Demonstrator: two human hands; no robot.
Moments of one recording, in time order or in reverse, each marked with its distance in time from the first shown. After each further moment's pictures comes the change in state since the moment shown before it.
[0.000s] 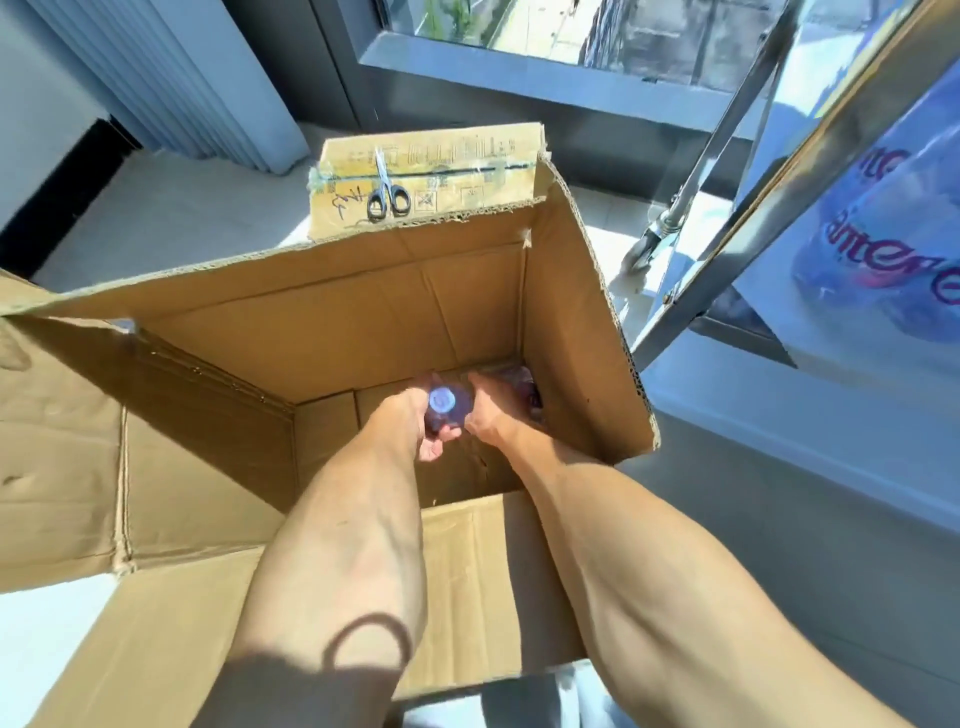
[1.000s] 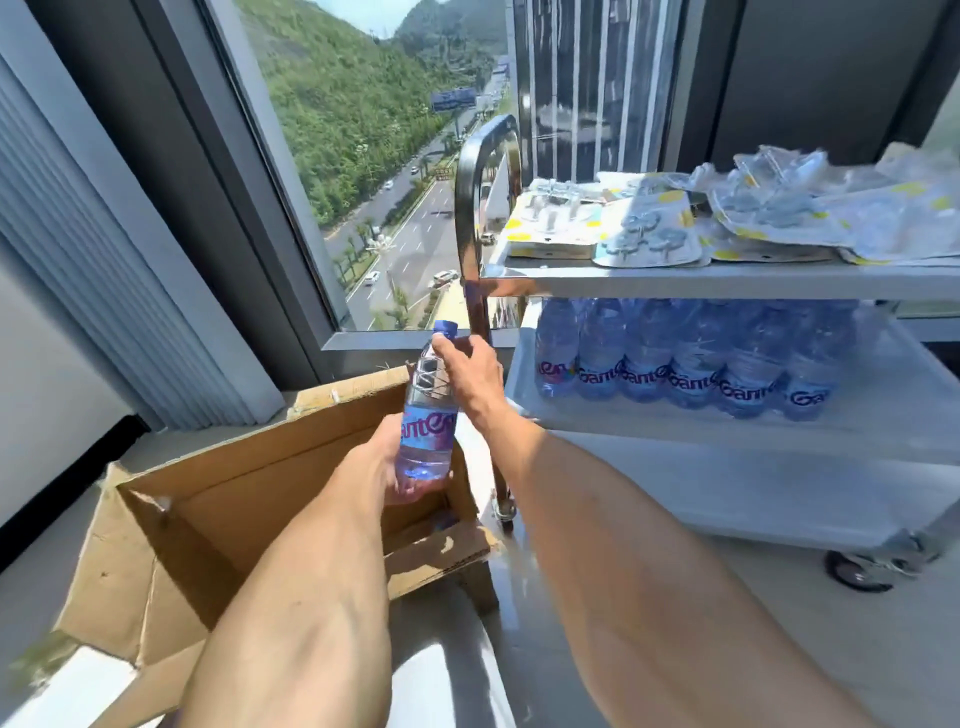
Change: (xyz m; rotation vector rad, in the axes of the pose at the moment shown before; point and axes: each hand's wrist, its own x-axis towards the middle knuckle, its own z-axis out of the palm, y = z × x) left_hand -0.308 -0.058 0.062 0.031 -0.320 0.647; right_hand -0.269 -0.088 -0.191 0.751 0.747 -0.323
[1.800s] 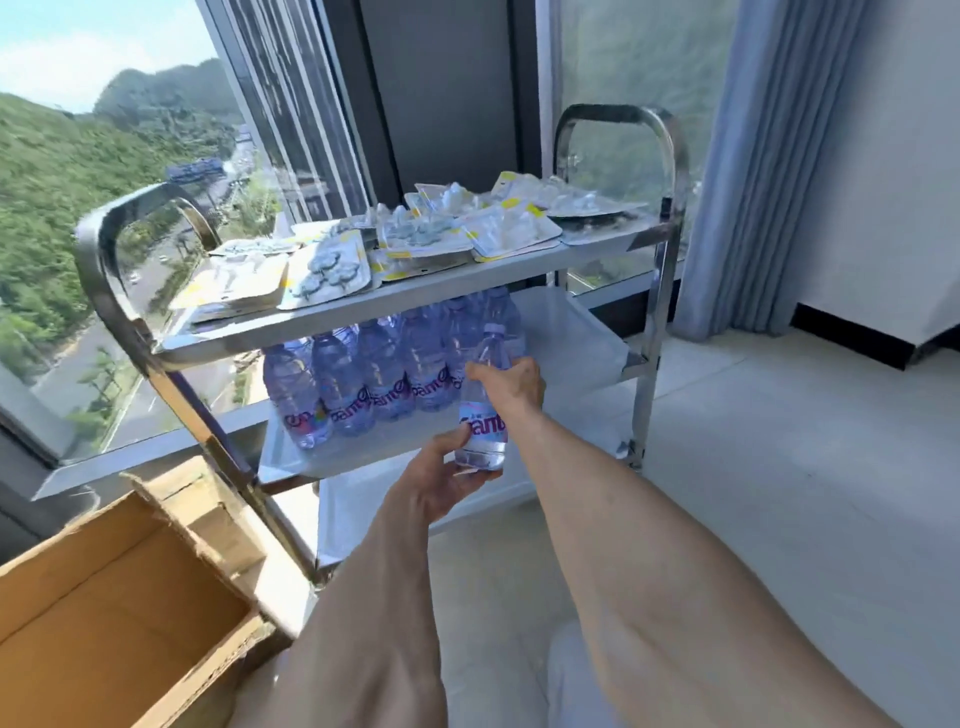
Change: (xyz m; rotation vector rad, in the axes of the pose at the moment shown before) left_hand -0.021 -0.120 0.320 0.036 -0.655 0.098; right_hand -0.052 0.053 -0.345 -0.052 0.719 0.220
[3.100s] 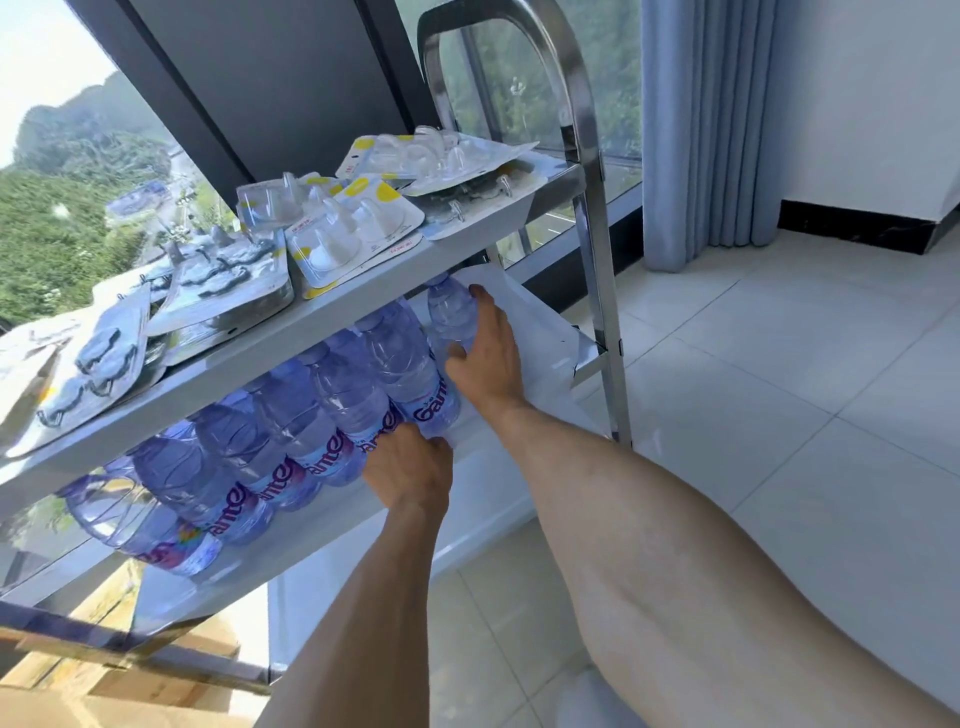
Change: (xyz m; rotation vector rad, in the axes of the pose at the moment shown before) left_hand 0.153 0.000 0.102 1.732 0.880 0.351; right_hand 0.183 0.039 -0.039 -0.047 0.084 -0.493
